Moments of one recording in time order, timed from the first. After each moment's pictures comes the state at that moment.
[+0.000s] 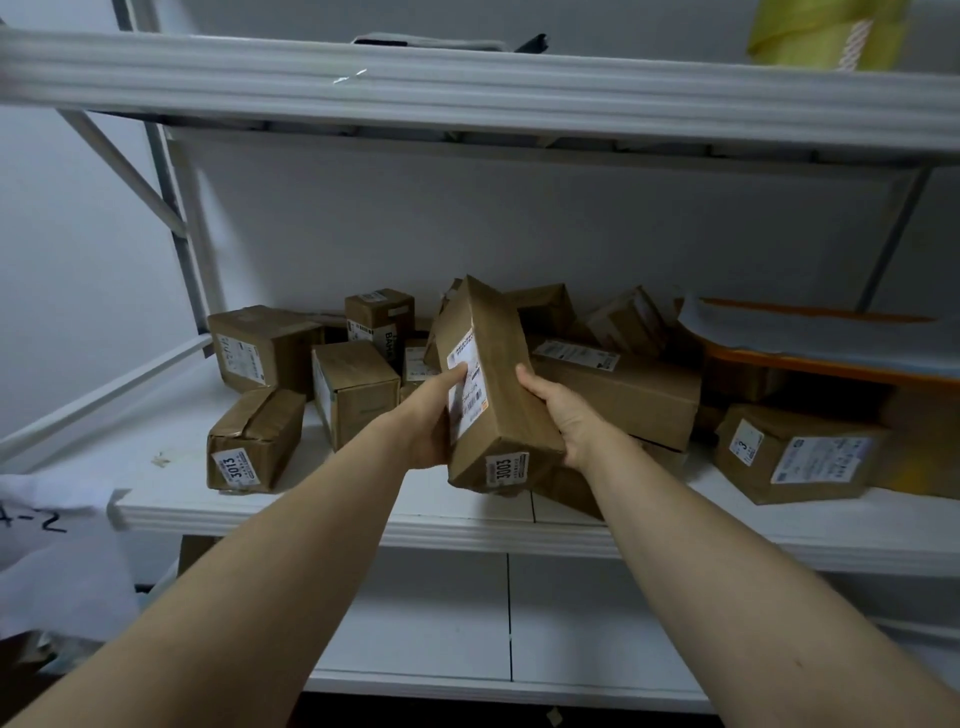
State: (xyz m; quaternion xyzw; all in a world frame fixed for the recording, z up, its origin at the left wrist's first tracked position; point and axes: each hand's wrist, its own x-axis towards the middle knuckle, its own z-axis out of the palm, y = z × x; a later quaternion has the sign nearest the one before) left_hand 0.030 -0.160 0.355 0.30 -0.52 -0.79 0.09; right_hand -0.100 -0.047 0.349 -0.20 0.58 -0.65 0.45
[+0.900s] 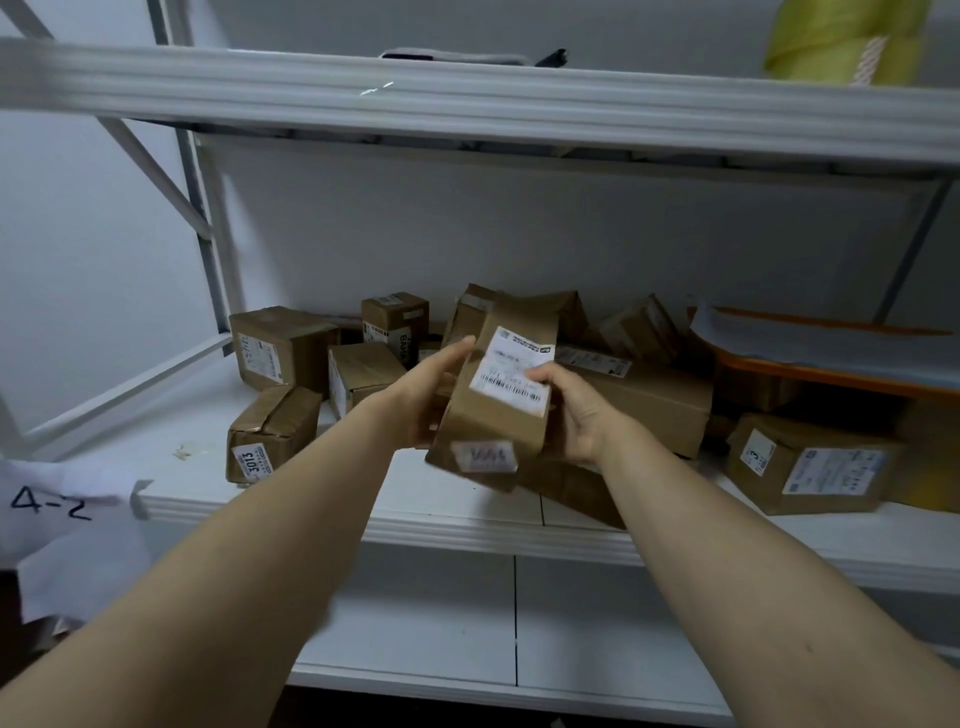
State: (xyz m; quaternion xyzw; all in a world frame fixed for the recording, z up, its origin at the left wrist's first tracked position) left_hand 0.052 -0.174 0.376 0.29 -0.63 -0.71 0.11; right_hand -0.089 -0.041 0.368 -0.20 0.58 -0.63 0.48
